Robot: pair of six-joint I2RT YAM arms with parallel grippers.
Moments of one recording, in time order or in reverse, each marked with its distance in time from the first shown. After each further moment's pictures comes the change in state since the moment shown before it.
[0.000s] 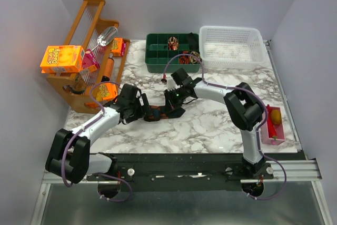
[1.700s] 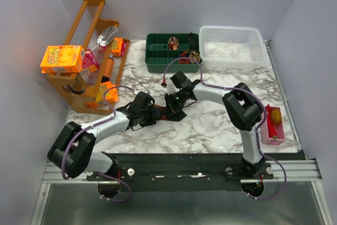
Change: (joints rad) left arm -0.198 0.048 -0.100 0.159 0.008 -0.086; right arm 0.026 0.021 -0.019 -0.043 0.021 -0.002
